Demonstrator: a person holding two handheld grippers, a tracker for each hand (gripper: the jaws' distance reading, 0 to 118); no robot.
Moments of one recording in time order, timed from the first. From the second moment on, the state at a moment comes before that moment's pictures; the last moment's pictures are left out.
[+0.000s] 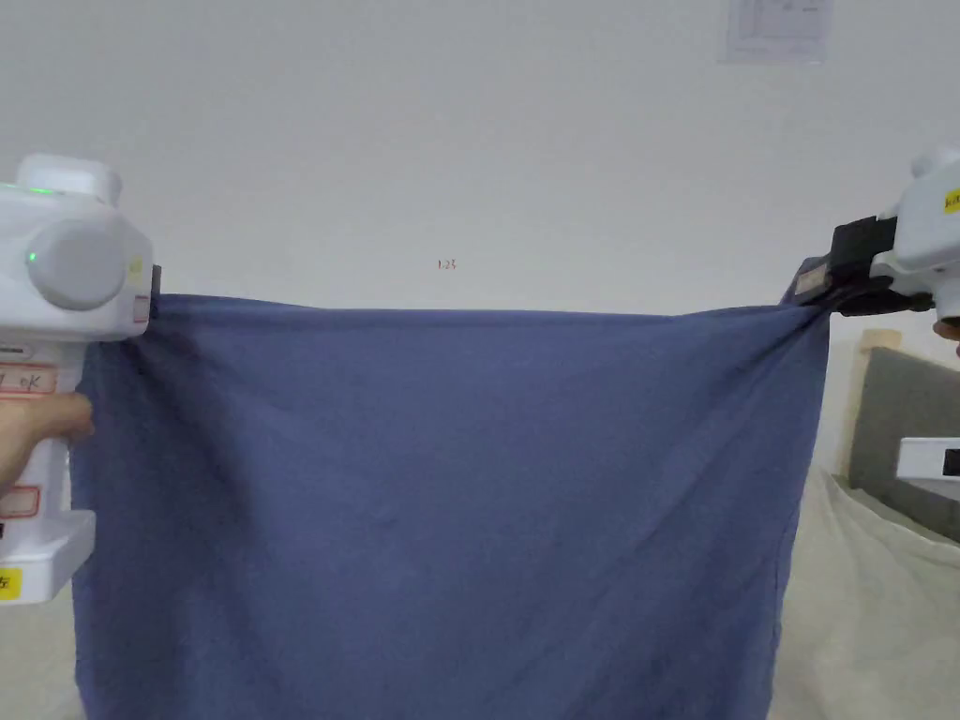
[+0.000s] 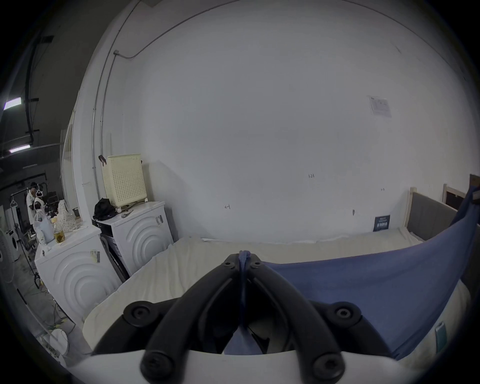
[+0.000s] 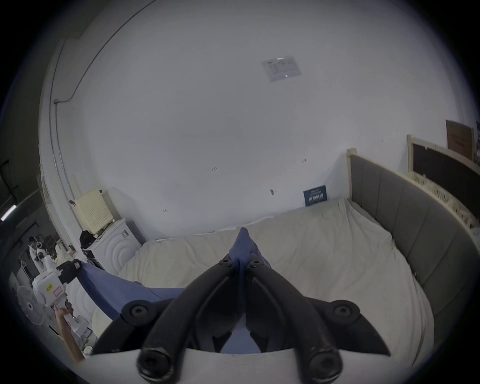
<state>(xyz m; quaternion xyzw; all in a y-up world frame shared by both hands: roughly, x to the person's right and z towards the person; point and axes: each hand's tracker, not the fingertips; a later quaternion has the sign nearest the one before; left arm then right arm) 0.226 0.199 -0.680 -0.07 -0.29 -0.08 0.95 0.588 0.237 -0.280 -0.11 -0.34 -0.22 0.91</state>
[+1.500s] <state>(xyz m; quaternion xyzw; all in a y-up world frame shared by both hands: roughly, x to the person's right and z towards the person) 0.339 -0.057 -0.789 -0.27 -0.28 -0.19 0.90 0.690 -0.023 -0.390 -0.30 -0.34 -0.31 0.83</state>
